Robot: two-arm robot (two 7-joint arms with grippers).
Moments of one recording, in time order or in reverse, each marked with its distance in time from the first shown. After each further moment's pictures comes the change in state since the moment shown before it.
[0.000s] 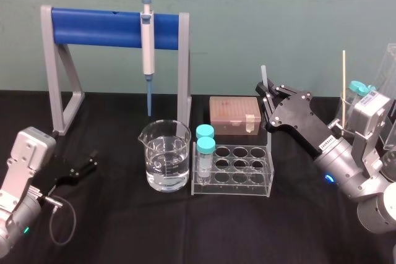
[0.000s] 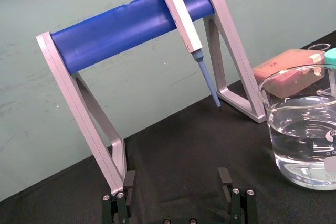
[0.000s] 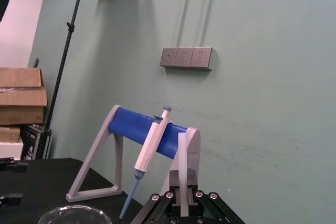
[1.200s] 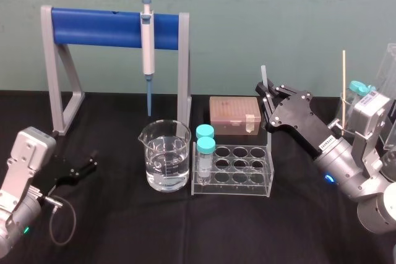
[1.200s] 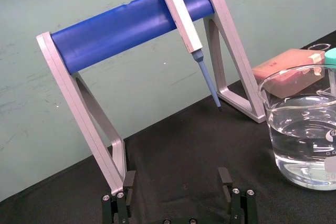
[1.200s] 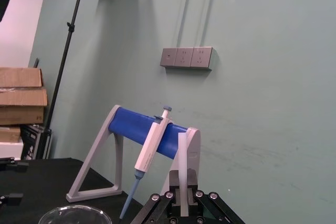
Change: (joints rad) left arm 0.000 0.000 0.000 0.000 0.000 0.000 0.000; right arm 0.000 0.000 0.000 0.000 0.000 0.000 0.001
